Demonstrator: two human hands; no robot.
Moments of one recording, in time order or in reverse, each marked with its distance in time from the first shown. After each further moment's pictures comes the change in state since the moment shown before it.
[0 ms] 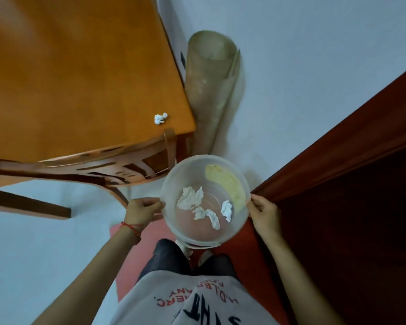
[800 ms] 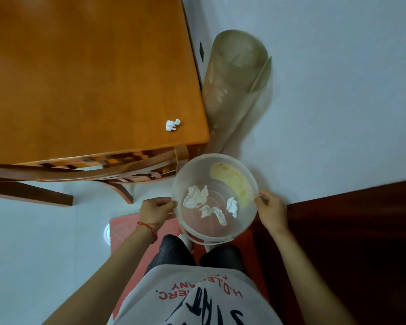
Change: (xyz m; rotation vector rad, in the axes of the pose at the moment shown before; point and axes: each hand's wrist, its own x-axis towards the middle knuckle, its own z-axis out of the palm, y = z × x) left_hand 0.052 0.023 0.025 -0.164 0.062 -0.107; right_hand 0.092 -0.033 0.021 -0.195 -0.102 -0.043
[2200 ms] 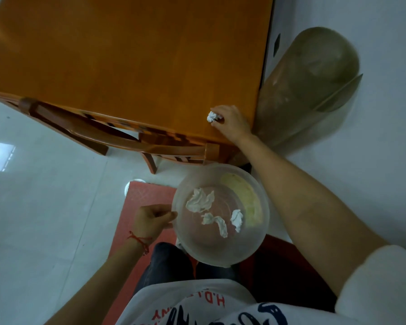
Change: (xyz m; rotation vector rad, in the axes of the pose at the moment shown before) left_hand -0.018 -0.048 -0.008 -0.093 0.217 -0.018; right_hand 0.148 -0.198 0.138 -0.453 -0.450 -0.906
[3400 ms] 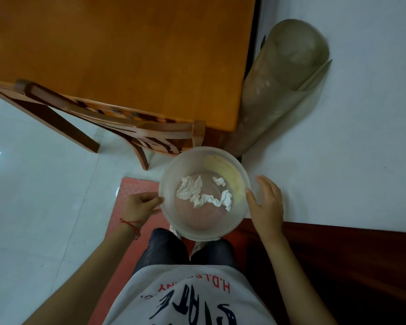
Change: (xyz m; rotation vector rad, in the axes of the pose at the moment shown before) left_hand -0.021 -0.017 0.002 -0.096 0.074 -0.006; right_hand -0.271 0.012 0.013 0.213 0.342 0.437
